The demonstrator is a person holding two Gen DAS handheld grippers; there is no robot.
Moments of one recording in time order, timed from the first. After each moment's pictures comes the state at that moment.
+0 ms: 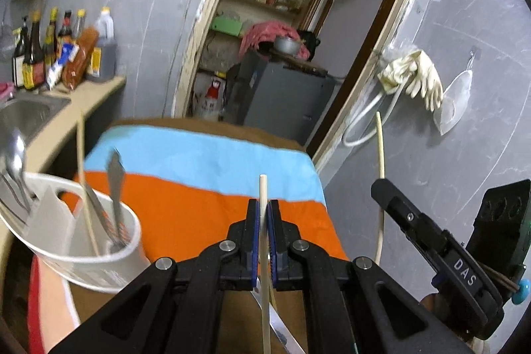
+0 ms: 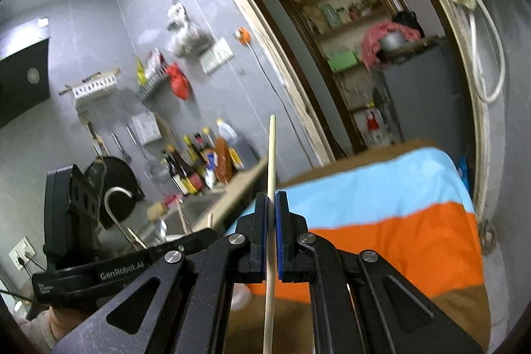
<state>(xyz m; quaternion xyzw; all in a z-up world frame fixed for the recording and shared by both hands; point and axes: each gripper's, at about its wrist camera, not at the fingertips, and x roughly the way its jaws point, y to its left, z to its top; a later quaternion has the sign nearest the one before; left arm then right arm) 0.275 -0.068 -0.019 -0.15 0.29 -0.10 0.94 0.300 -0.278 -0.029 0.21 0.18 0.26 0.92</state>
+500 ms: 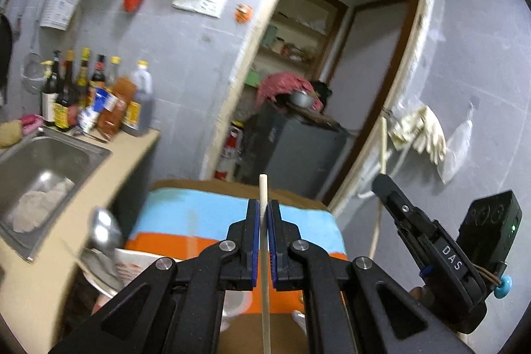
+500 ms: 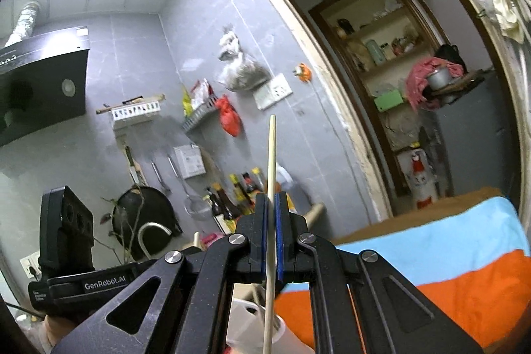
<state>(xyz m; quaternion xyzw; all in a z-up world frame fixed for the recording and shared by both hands) 0.244 0.045 0.039 -0.17 0.20 -0.06 0.96 0.307 -0.180 0.028 0.22 0.08 0.32 0.92</state>
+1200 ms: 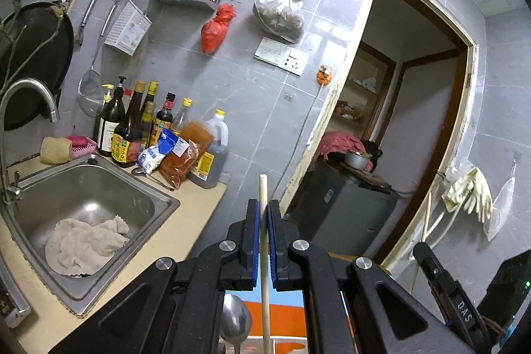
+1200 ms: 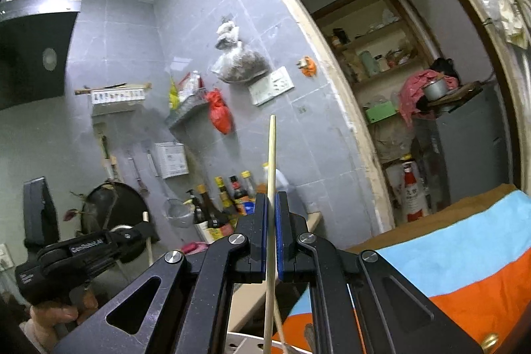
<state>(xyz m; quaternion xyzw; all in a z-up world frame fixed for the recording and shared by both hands) 0.266 0.170 0.017 -0.20 0.10 0.05 0.97 0.324 -0.077 0.002 0.20 0.06 0.26 0.94</state>
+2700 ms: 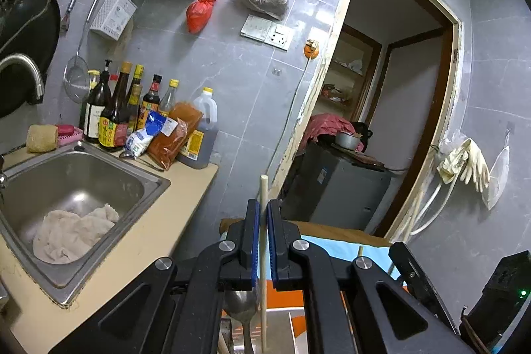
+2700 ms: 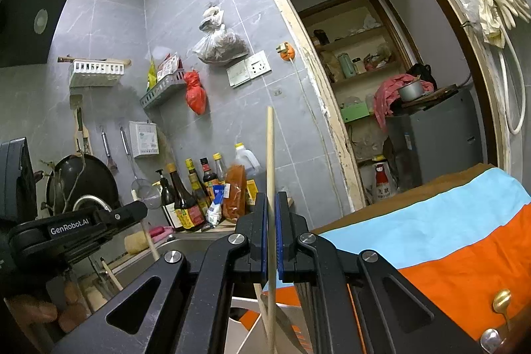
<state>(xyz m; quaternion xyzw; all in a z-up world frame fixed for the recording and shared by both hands) 0.269 0.161 -0.033 -0.18 0.12 0.01 0.98 0.311 -0.059 -0.050 0.17 0.06 0.21 0.96</state>
